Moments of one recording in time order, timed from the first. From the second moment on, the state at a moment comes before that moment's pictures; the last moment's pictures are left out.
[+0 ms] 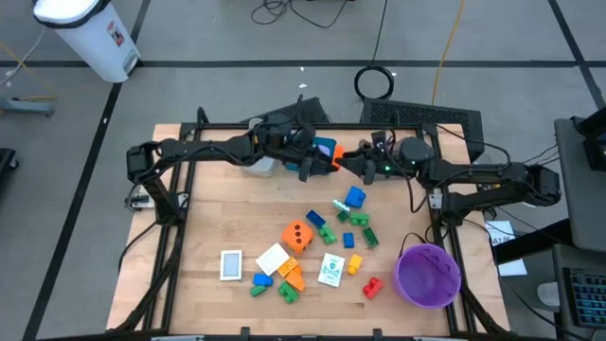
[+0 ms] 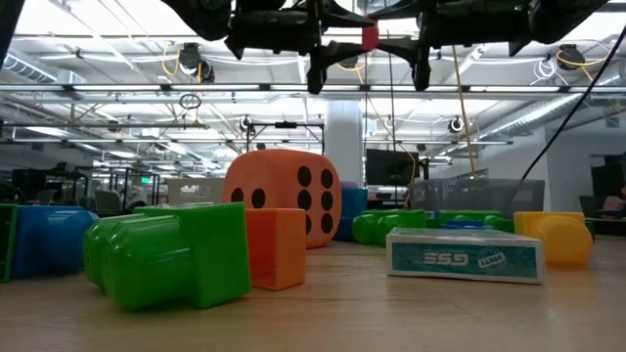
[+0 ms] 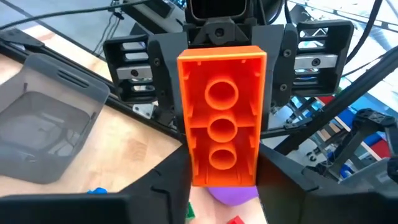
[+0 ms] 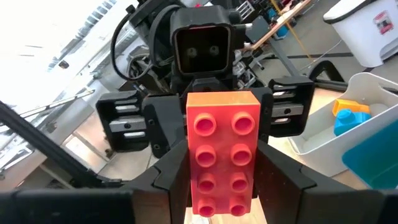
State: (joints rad) left arm 0.30 1.72 1.27 0.30 0.53 -0.54; right arm -0.25 1.10 0.64 0.53 -0.15 0.75
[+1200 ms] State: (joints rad) left arm 0.55 1.51 1.27 0.11 0.71 -0.40; right arm -0.44 1.04 0.64 0.63 -0.34 0.80
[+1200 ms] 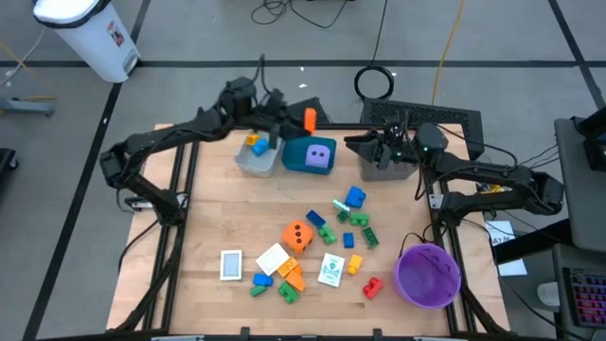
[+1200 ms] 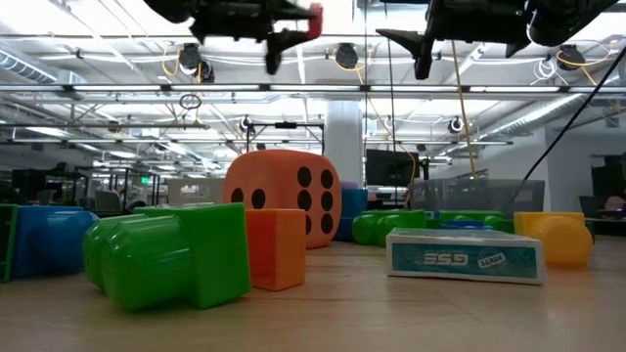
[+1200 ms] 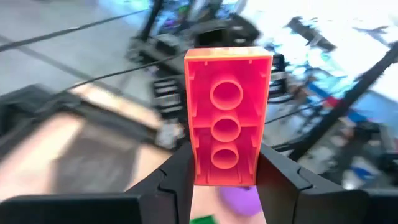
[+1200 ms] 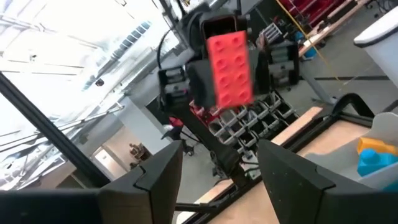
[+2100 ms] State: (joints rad) left arm 0.81 1.60 1.27 -0.73 0.14 -0.06; right arm -0.44 1.04 0.64 0.56 -0.34 0.80
